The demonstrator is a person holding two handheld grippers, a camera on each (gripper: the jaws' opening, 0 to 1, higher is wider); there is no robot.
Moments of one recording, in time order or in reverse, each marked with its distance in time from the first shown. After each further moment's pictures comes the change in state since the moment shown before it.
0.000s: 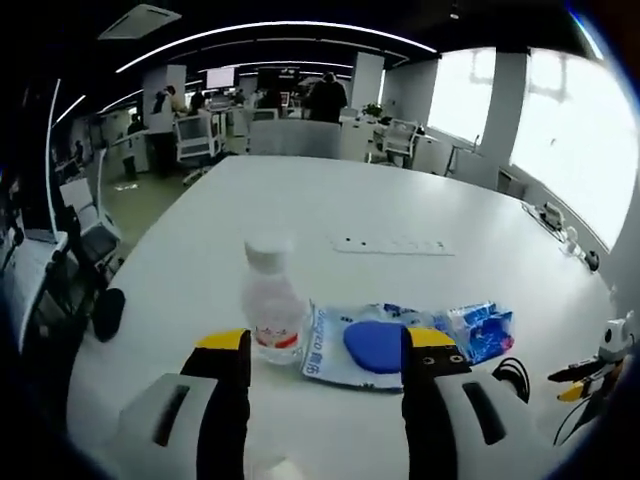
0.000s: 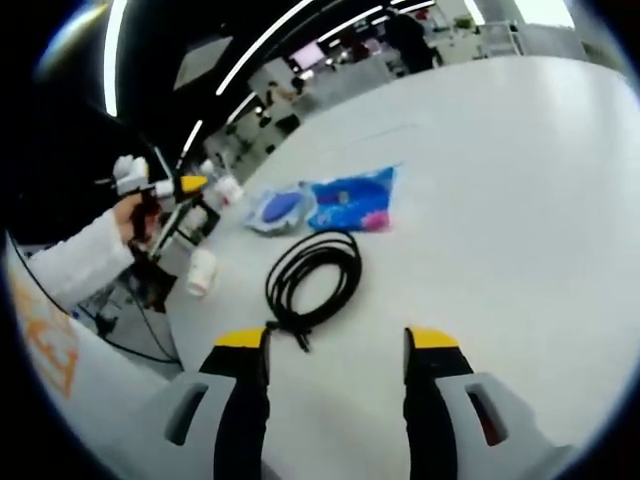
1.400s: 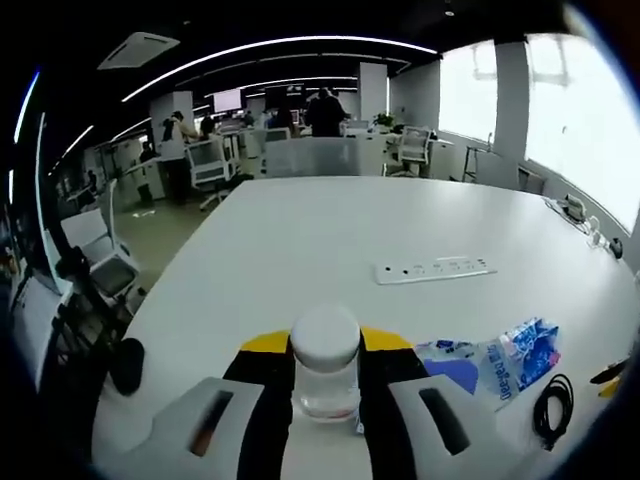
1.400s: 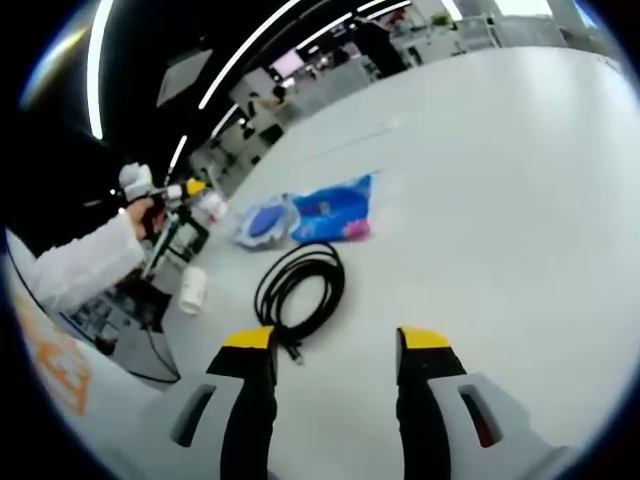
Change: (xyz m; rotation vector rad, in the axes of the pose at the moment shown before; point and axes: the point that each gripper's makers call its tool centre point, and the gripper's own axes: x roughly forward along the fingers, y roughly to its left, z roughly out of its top) left arm 0.040 0.045 0.038 0.086 -0.067 0.109; right arm -0.001 -0.011 0.011 0.081 -0.028 -0.039
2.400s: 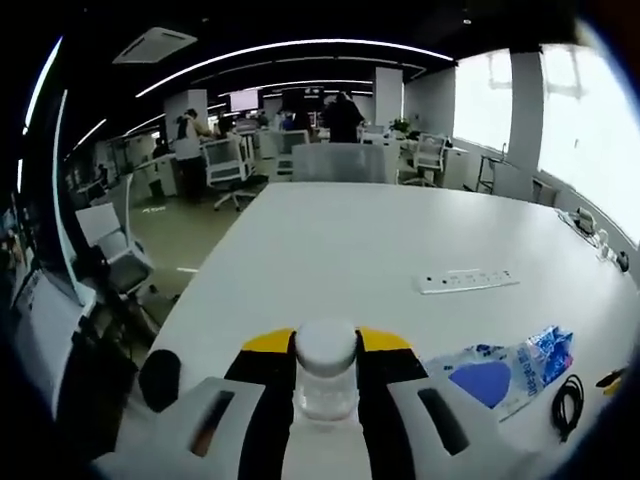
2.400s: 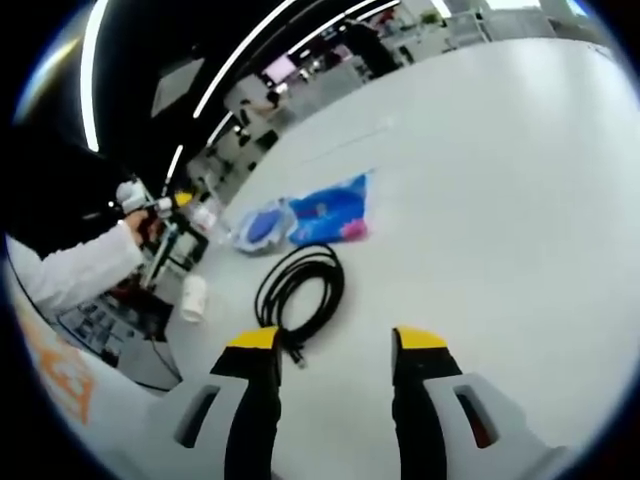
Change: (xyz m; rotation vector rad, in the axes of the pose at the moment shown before) left arm 0.005 0.071 0.013 -0.051 -0.036 0.024; right arm 0.004 0.000 -0.003 0.047 -0.008 0.001
